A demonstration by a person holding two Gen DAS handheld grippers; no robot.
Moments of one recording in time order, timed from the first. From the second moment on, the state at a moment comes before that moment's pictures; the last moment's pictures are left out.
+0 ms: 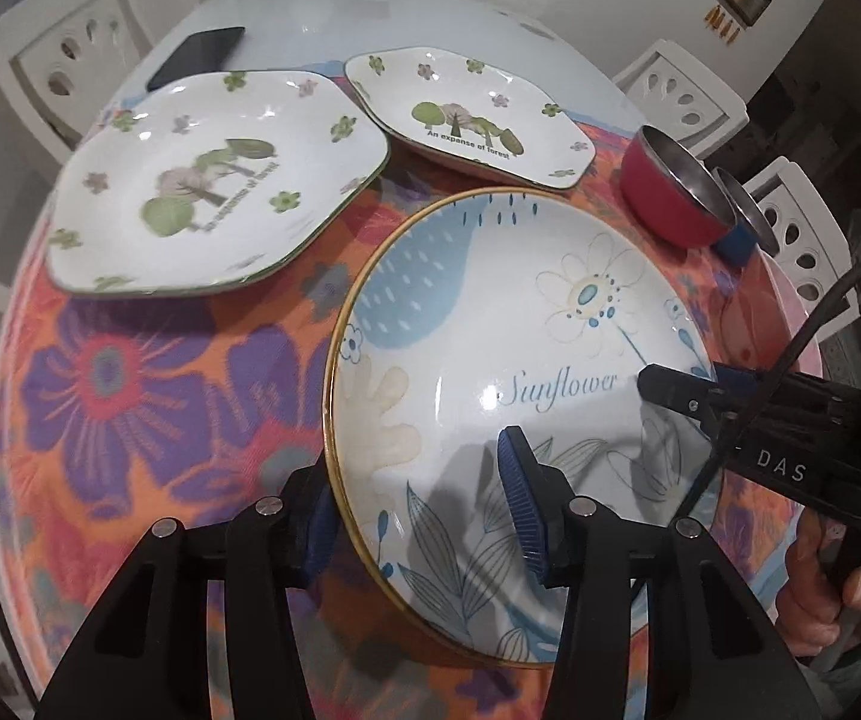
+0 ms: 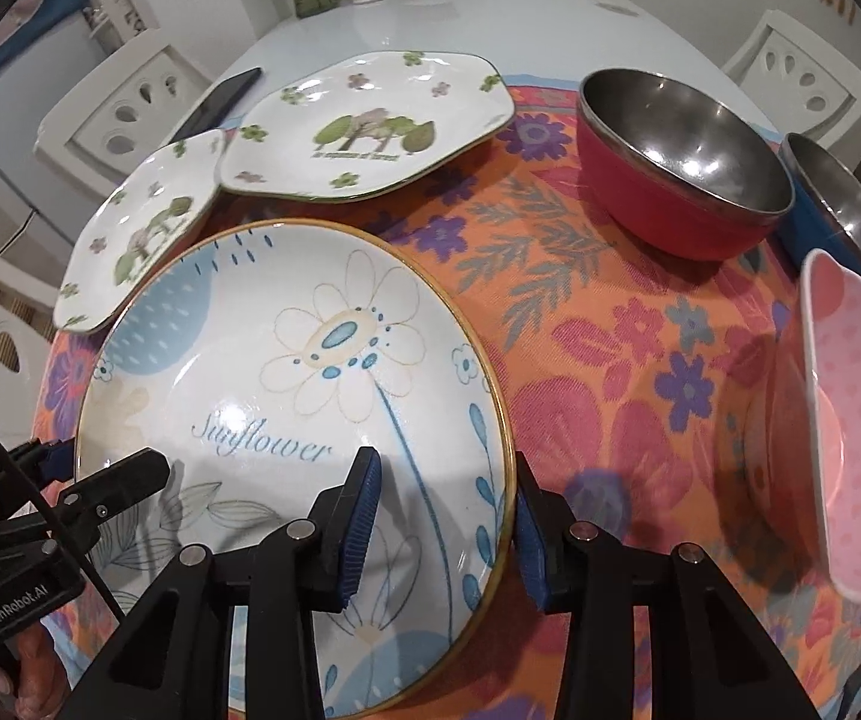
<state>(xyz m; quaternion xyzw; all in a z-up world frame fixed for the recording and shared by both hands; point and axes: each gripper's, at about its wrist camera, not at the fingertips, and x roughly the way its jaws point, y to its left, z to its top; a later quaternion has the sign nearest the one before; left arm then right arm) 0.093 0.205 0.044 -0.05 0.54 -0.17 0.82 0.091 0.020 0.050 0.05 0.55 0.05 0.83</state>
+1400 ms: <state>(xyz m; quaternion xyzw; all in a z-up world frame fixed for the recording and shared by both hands) -0.049 0.255 0.140 -0.07 0.46 -0.03 0.88 -0.057 0.047 0.165 0.02 0.47 0.13 0.87</state>
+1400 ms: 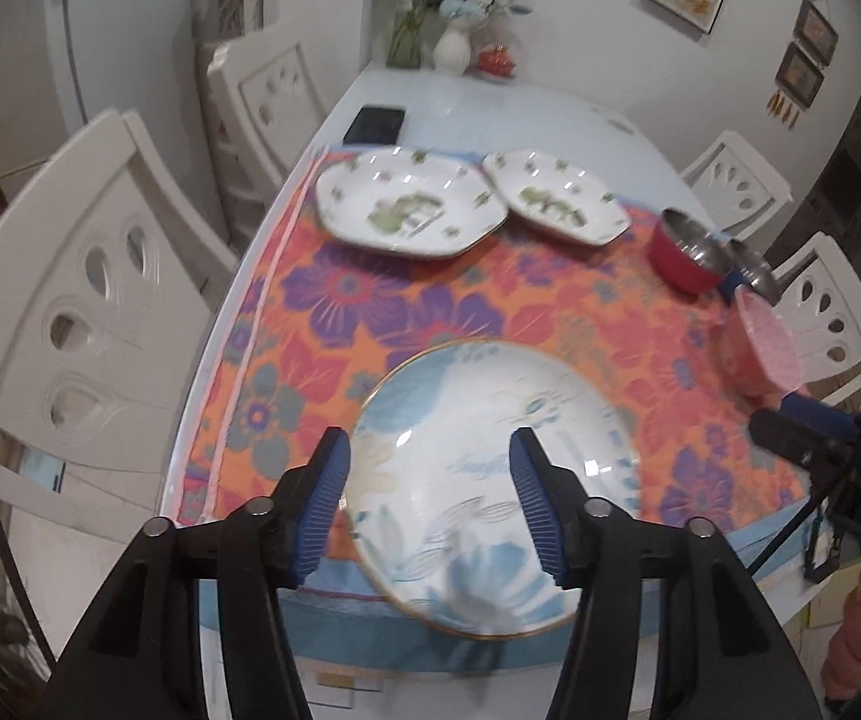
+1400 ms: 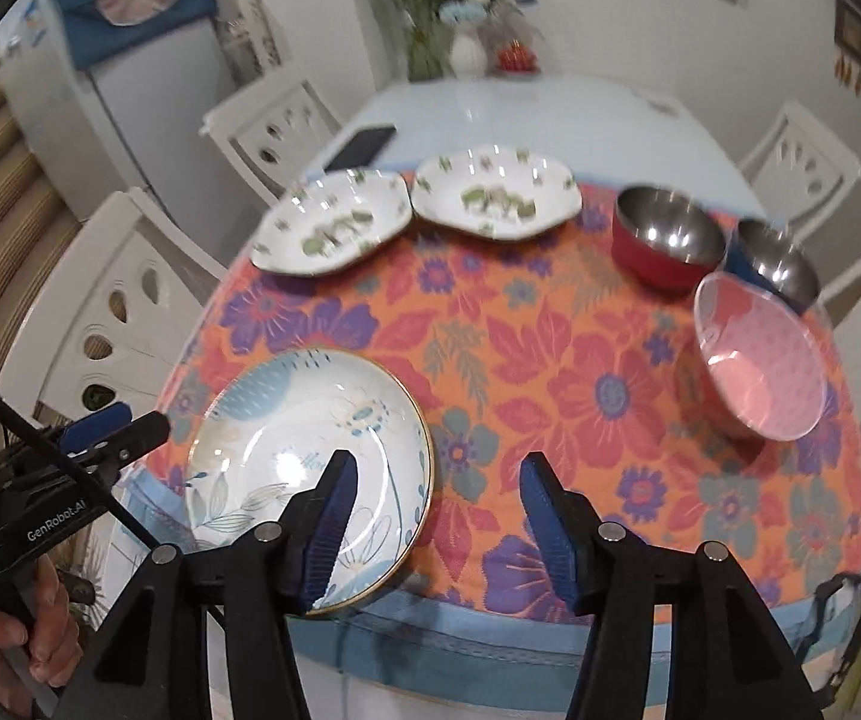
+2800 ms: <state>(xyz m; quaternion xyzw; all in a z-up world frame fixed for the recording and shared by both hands) 0.259 0.365 0.052 -0.11 0.51 -0.09 0.85 0.216 0.135 0.048 0.15 0.59 0.08 0.79</state>
